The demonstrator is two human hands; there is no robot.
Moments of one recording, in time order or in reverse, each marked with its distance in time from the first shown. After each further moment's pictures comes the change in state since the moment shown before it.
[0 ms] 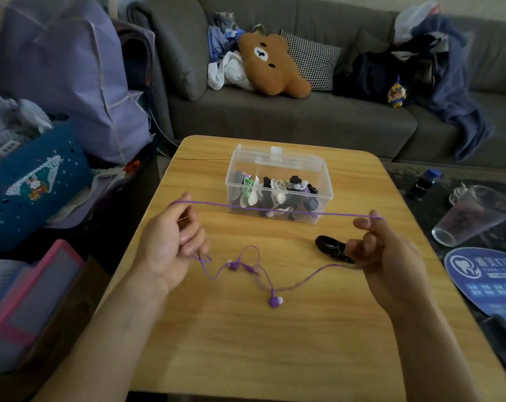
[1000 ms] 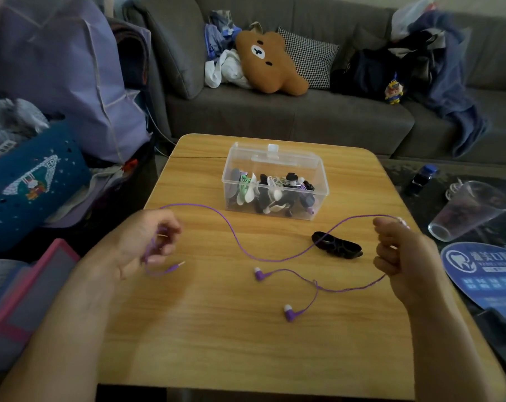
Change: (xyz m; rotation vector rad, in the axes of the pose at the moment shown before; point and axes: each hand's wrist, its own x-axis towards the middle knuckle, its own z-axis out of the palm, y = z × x) left_hand 0.008 0.028 -0.037 0.594 -0.038 -0.224; right_hand 0.022 -0.007 -0.038 -0.256 0.081 0.007
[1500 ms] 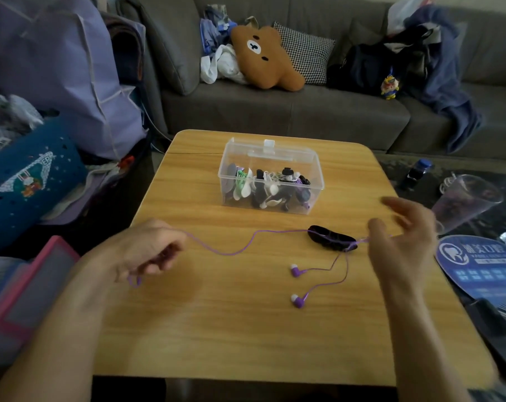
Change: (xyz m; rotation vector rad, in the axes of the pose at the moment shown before) left_hand -0.018 0.001 0.003 0.493 -0.163 -0.059; right_hand -0.023 0.006 0.018 -0.516 0.293 -0.600
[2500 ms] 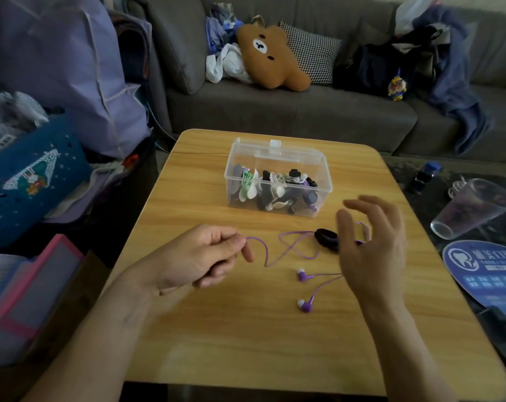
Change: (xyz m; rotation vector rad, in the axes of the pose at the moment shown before) left_hand 0.002 0.011 0.044 -0.173 -0.311 0.437; right_hand -0.022 -0.013 0.026 -0.105 -0.098 -0.298
